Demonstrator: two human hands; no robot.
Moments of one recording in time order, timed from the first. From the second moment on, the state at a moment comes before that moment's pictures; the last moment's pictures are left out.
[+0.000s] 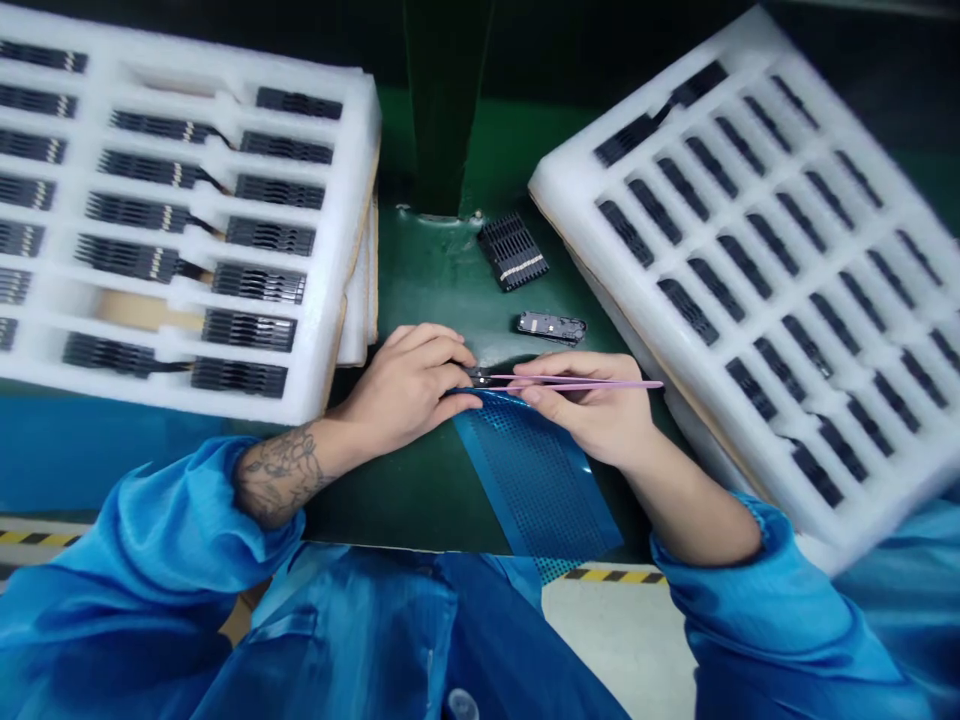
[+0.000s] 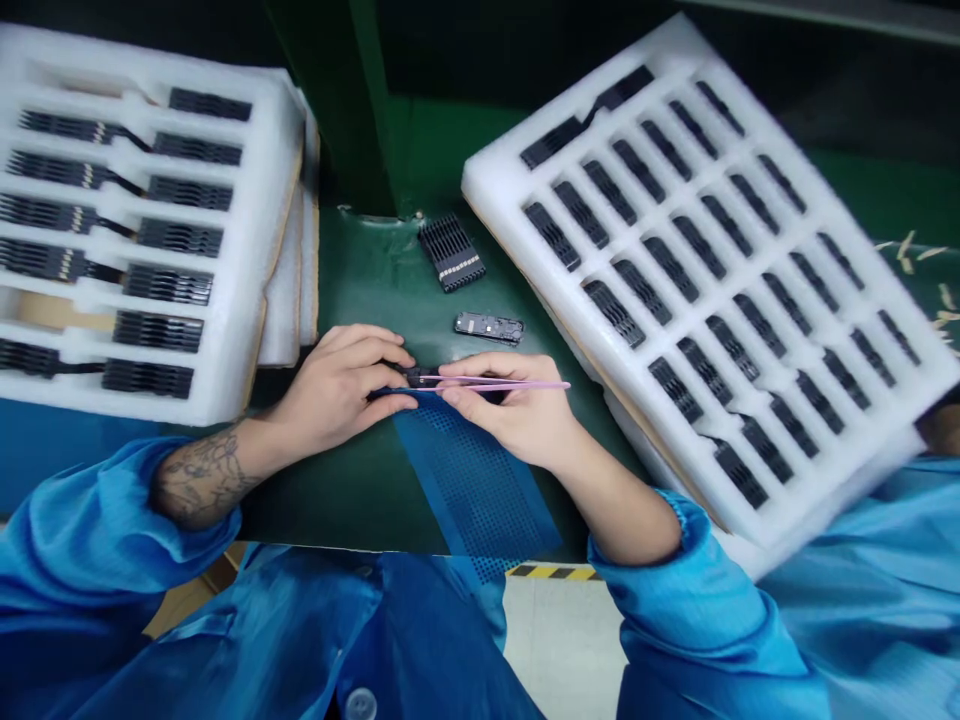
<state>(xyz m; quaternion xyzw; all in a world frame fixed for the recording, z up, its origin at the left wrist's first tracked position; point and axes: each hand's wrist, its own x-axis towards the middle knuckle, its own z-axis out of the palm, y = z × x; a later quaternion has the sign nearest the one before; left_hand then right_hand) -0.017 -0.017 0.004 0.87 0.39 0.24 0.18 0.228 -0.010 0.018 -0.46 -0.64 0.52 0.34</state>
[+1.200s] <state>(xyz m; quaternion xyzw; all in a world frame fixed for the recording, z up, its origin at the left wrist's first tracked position) -0.016 -0.022 0.013 0.90 0.34 0.24 0.09 0.236 -0.007 0.022 -0.56 -0.61 0.43 0.37</state>
